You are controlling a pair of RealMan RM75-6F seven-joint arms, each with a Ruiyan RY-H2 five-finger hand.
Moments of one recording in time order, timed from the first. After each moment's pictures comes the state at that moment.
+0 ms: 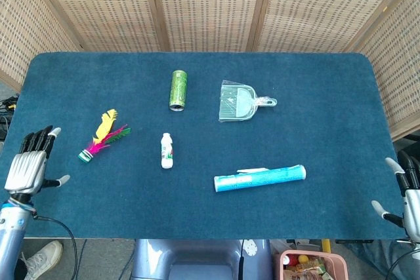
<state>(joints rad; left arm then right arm) -0.28 -1.15 -0.18 -1.75 1.15 1.23 0.28 -0.01 -1.06 0.10 -1.64 -1.50 1.59 -0.02</state>
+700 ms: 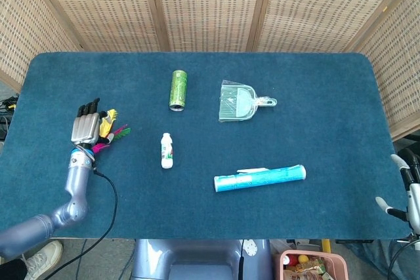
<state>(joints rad) -0.68 -1.64 -0.35 -1.14 0.75 0.94 0.42 0.02 -1.07 0.12 -1.59 -1.42 1.52 0.04</state>
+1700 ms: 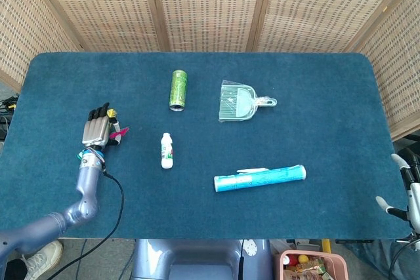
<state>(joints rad) -0.71 -1.72 -0.33 -1.05 0.74 0.92 0.38 0.02 -1.07 0.12 -1.58 -1.42 1.51 0.06</state>
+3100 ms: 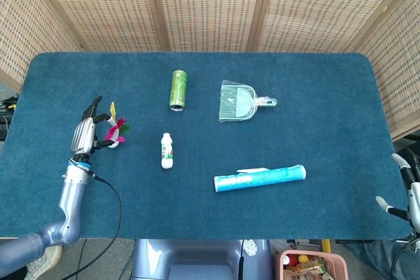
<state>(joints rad) -0.53 -1.61 -0.32 -1.26 1.11 1.12 -0.24 0.02 -1.06 0.12 -1.58 -1.41 1.50 0.09</state>
